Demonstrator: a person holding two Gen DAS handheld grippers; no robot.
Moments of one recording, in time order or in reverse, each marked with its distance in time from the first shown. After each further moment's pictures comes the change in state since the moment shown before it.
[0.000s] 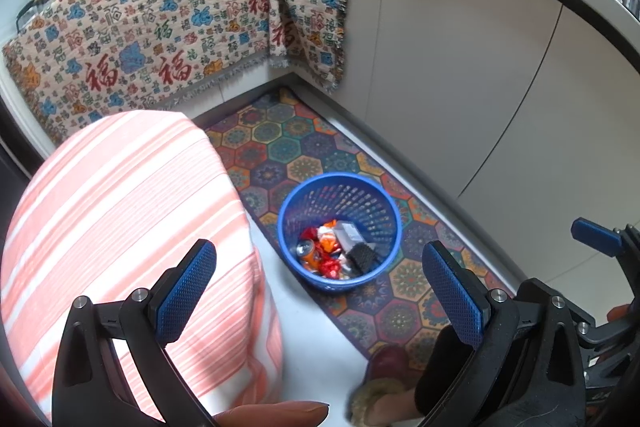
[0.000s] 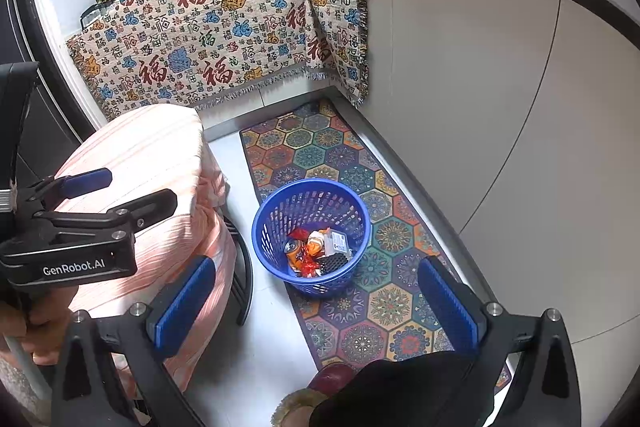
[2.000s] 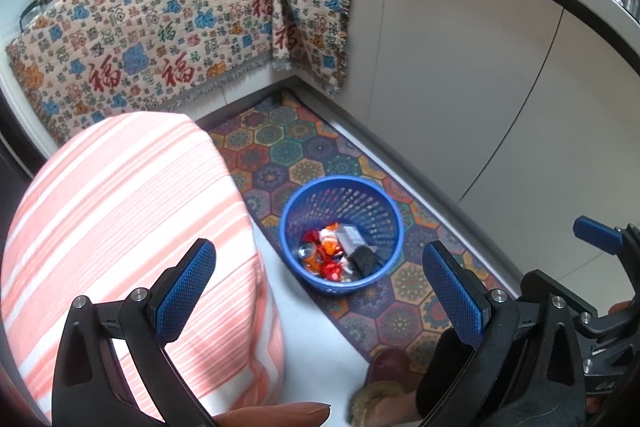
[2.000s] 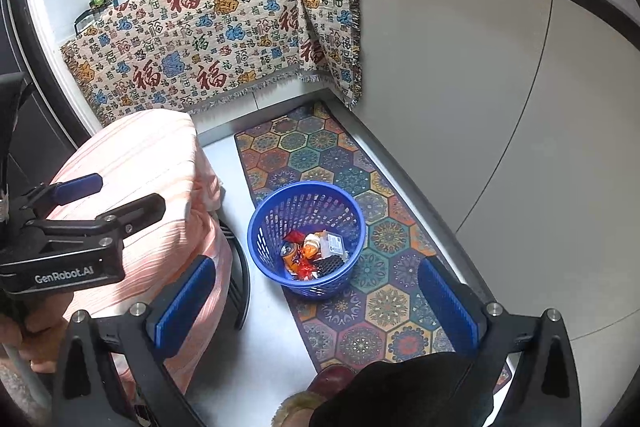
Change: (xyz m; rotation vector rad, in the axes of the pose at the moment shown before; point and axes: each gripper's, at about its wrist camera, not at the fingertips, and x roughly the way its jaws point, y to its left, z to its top) left arm -0.001 0.008 0.002 0.017 0.007 -0.020; right arm -0.002 0.000 -0.005 0.025 -0.010 -0.017
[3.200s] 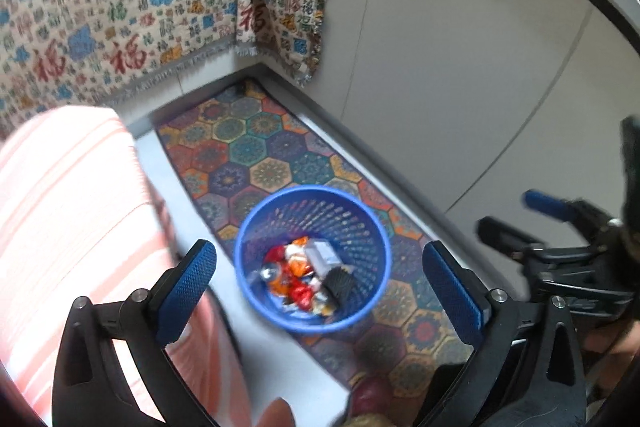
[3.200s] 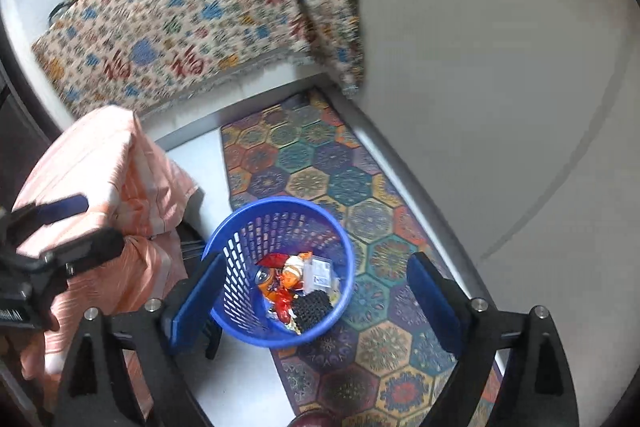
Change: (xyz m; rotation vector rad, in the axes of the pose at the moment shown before) left arm 0.096 0.003 0.025 0.040 0.044 -0.133; right arm 0.158 -0.065 0.043 0.014 0.036 0.027
